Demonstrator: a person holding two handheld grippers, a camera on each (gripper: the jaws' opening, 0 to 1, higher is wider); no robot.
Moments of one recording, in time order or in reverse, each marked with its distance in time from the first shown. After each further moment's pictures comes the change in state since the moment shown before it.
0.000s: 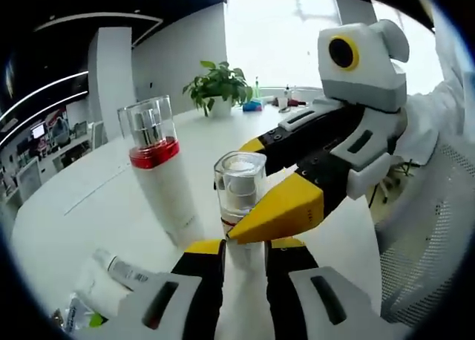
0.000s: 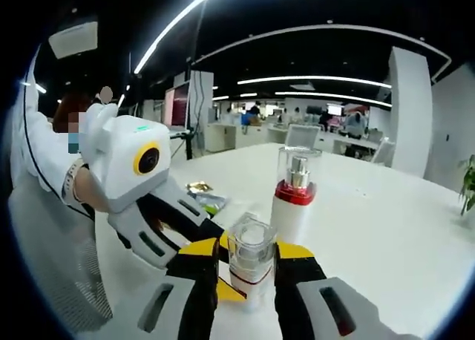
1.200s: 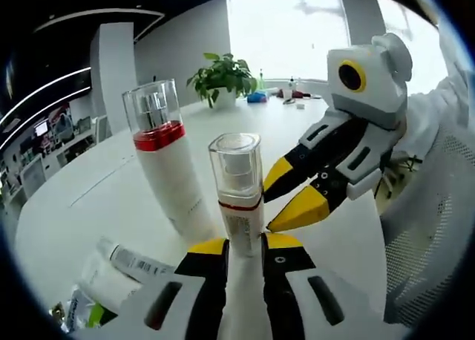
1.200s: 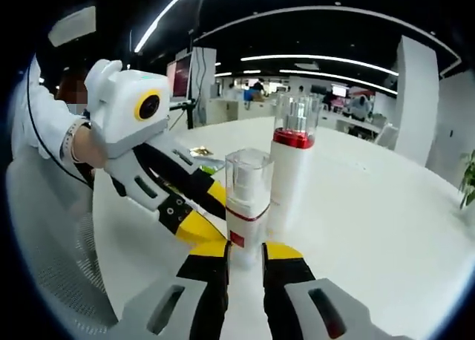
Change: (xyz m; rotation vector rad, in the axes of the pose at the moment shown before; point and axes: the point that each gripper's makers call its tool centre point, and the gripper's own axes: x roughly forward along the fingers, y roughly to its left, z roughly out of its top) left arm -0.002 0.004 -0.014 -0.002 0.052 0.033; right arm -0.006 -0.004 -0.051 -0.039 0.145 0.007
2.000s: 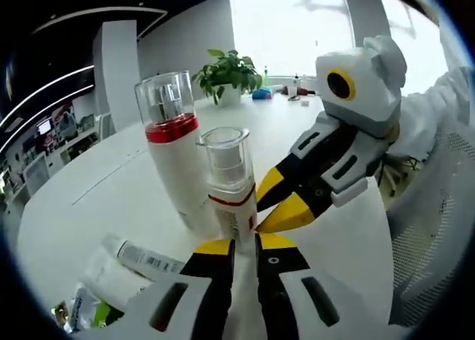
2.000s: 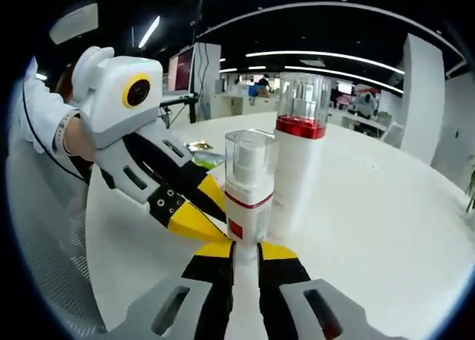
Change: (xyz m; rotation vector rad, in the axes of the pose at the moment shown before) left arm -0.001 0.012 -0.006 -0.003 0.015 0.023; right arm 0.022 -0.001 0.000 -0.011 0.021 0.034
